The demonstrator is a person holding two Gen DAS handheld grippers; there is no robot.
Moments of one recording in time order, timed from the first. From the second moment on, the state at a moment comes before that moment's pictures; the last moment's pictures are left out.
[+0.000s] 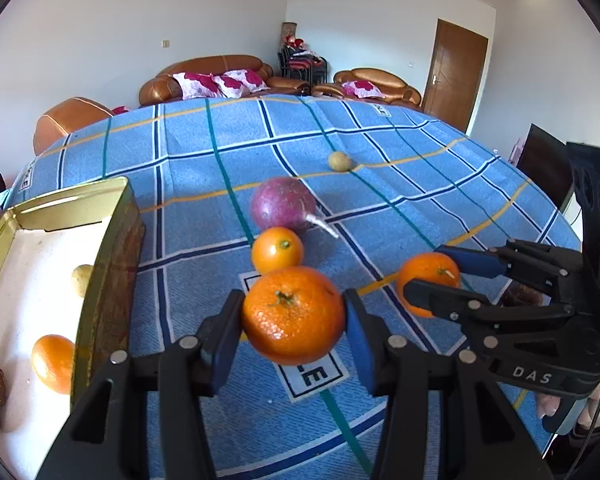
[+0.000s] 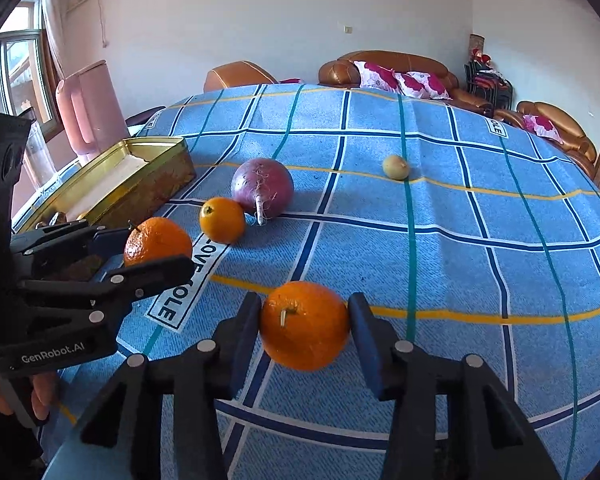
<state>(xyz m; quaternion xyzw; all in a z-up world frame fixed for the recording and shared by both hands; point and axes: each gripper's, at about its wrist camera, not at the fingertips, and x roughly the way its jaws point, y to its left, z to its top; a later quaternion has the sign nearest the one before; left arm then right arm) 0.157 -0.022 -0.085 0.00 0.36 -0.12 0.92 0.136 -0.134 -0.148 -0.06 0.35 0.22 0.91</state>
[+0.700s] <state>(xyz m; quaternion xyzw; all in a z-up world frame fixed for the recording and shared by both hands) 0.133 -0.020 -0.066 0.01 0.29 -0.10 0.95 0.102 -0.140 -0.124 -0.06 0.25 0.25 0.93</state>
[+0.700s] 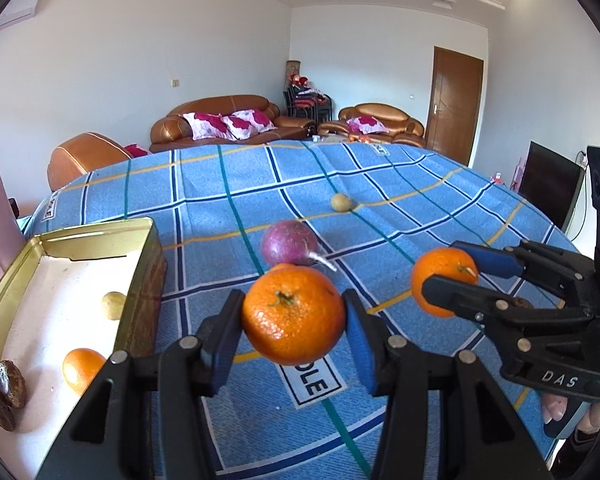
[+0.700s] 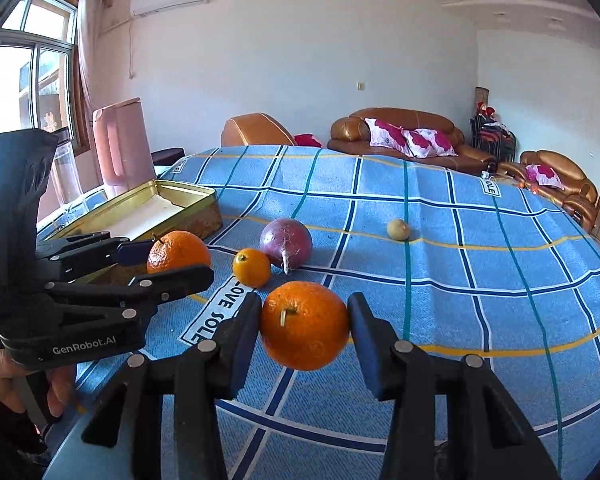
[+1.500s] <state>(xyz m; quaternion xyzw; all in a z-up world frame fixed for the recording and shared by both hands) 0.111 -0.018 -0.054 0.01 0.23 -0.08 0.97 0.082 -0.146 -0.115 -0.06 0.19 0.26 0.94</state>
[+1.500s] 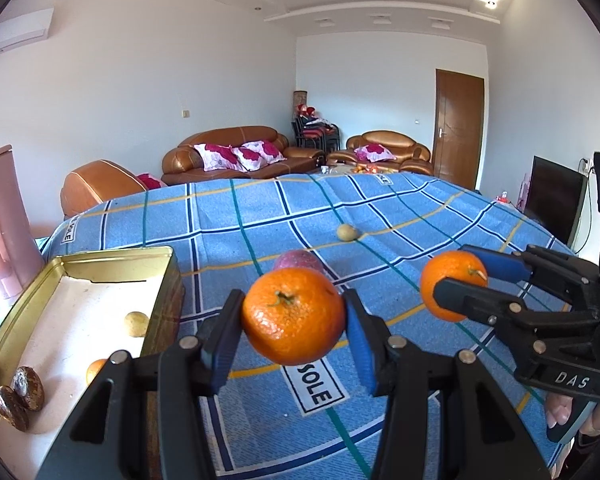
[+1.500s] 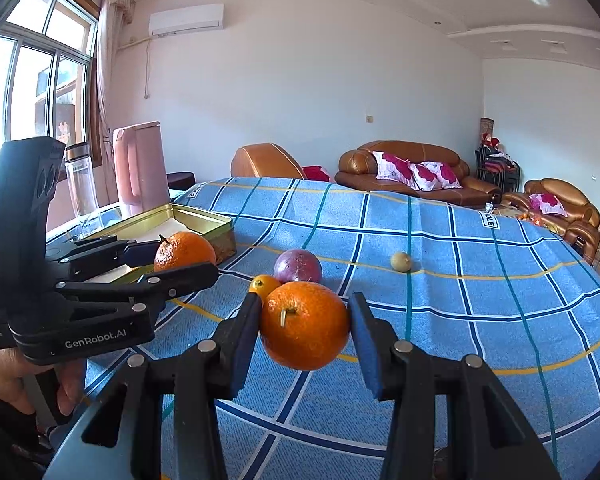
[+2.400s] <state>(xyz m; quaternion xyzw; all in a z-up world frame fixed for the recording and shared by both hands) 0.094 -0.013 -0.046 0.01 0.18 -0.07 0.98 0.067 -0.151 -0.111 -0.06 0.14 0.27 0.95</state>
